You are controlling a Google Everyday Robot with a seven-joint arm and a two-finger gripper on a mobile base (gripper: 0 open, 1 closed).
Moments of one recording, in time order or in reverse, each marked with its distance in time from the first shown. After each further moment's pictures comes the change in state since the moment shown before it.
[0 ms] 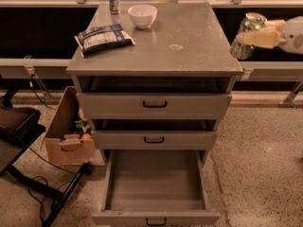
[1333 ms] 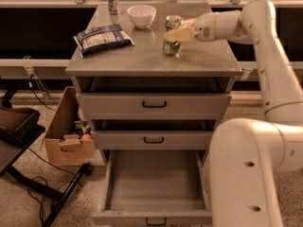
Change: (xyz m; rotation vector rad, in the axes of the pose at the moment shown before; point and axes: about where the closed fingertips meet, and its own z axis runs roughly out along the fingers) arm -0.006 0.036 0.241 -0.232 0.055 -0.020
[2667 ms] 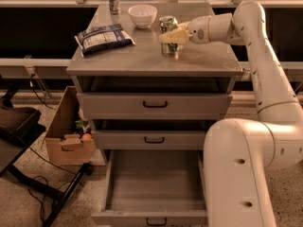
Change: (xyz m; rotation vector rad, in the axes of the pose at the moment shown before) arm 0.014 -0.001 0.023 -0.018 0.023 0.027
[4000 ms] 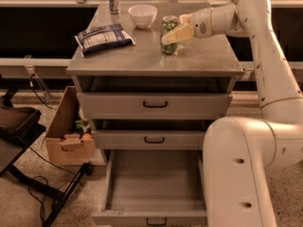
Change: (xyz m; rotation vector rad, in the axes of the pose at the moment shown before) arm -0.022 0.013 -0.011 -0.009 0.027 -0.057
